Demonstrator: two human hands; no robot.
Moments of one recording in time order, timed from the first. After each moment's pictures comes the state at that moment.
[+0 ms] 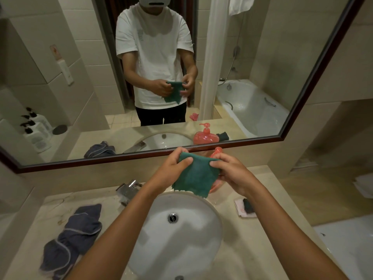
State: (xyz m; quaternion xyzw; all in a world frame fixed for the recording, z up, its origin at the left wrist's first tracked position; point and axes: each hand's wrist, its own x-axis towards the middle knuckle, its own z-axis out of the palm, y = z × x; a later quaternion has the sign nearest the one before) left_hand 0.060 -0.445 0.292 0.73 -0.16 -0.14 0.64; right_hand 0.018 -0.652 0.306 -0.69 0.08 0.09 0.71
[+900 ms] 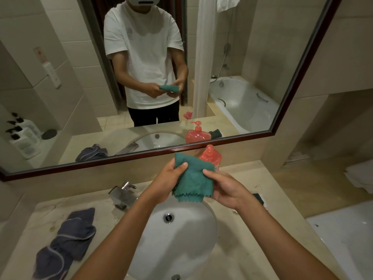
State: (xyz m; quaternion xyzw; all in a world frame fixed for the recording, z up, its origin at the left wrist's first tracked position) left_hand 0.044 -0.472 0.275 0.62 -0.09 -0.22 0.75; right_hand -0.006 -0.653 0.273 -0.48 0.13 0.19 0.85
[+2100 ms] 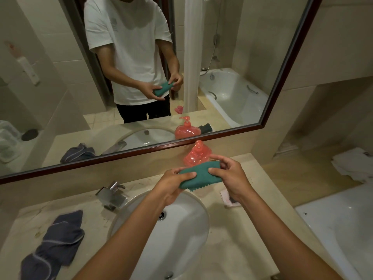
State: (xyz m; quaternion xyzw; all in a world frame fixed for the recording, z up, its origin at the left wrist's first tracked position) left_hand 0.049 -0.516 0.244 0.58 0.06 -0.30 0.75; right_hand -0.002 -0.704 0.252 -0.65 0.14 -0.05 0.75
